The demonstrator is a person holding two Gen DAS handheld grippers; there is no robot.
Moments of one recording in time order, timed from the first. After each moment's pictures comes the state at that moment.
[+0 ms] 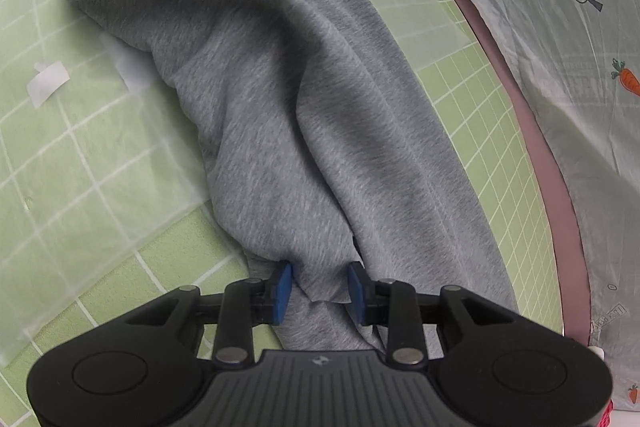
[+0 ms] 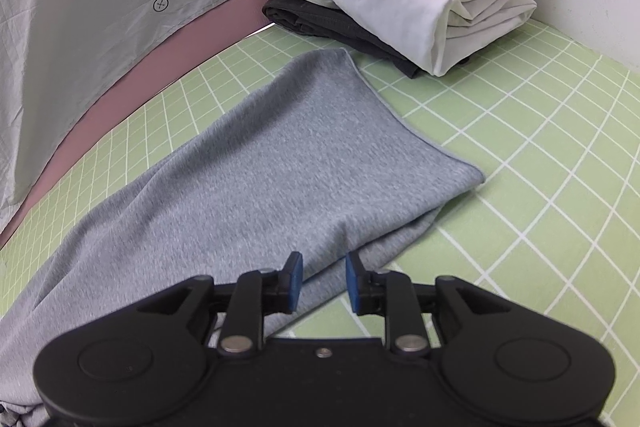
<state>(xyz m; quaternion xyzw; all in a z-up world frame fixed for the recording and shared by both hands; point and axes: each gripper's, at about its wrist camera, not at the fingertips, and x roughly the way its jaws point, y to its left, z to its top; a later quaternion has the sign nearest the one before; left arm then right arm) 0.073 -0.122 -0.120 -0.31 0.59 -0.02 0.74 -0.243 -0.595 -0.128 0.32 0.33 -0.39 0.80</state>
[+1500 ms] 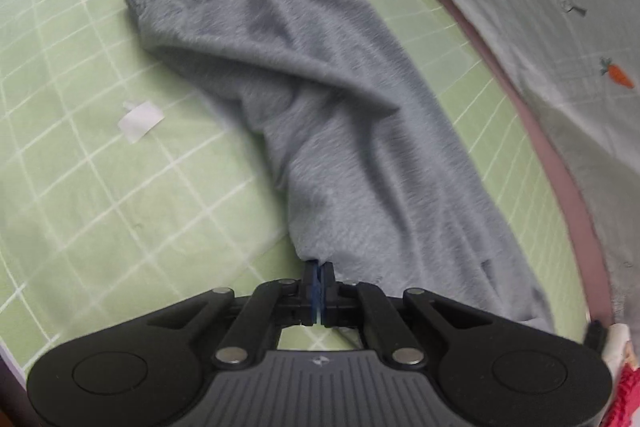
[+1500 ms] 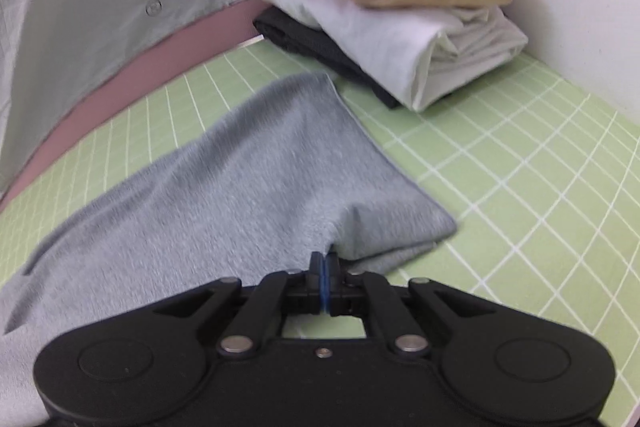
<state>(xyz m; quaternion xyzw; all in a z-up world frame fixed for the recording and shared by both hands) 0.034 -0.069 -0.111 -0.25 0.58 -0.01 0.78 -0.247 -0.610 -0.125 0.28 0.36 -0.41 0.80</state>
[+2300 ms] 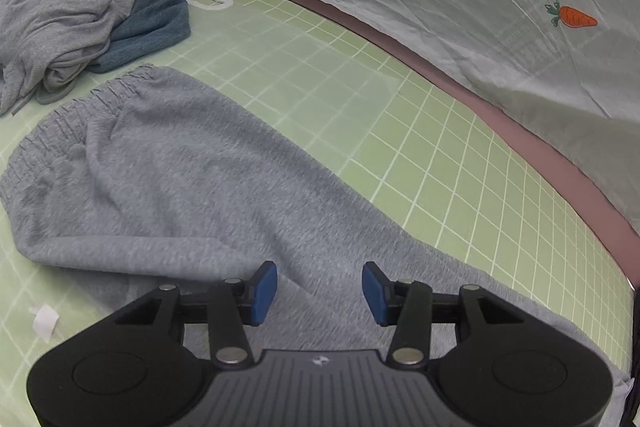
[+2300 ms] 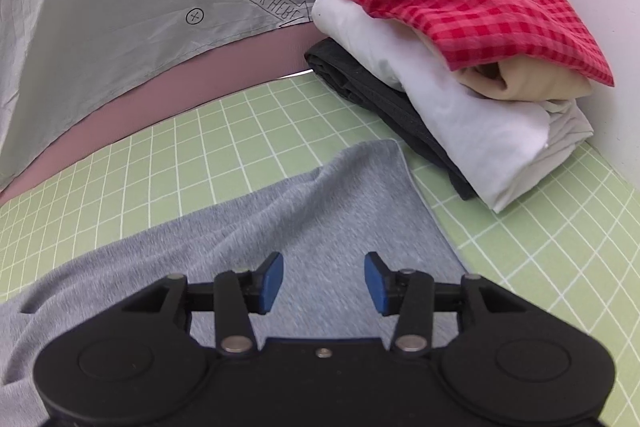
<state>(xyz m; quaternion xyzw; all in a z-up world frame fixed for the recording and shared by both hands) 0.143 -0.168 -0.080 -0.12 0.52 -0.06 0.84 -0.159 -0.644 -0.097 0.21 0.34 -0.39 0.83</state>
